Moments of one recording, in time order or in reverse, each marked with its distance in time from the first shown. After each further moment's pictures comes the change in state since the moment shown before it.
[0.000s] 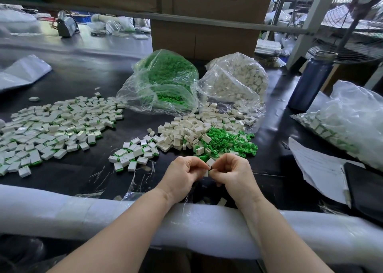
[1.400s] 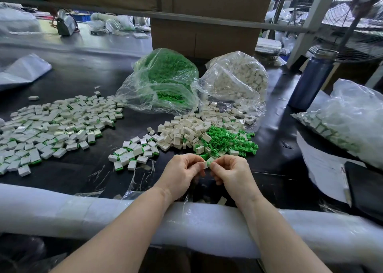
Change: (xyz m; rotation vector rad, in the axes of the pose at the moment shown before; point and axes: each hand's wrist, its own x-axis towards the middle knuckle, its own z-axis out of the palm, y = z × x) left_hand 0.000 0.002 -0.003 -0.002 0.016 -0.011; right_hand 0.002 0.002 0.005 -0.026 0.029 0.028
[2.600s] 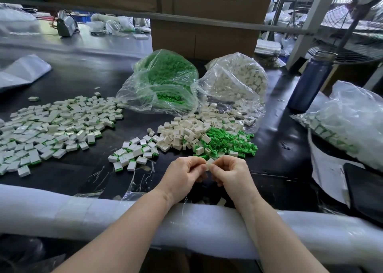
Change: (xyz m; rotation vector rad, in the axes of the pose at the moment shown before) left_hand 0.000 -0.004 0.002 0.081 -0.025 0.023; right_hand -0.003 -0.003 -0.002 0.016 -0.028 -0.011
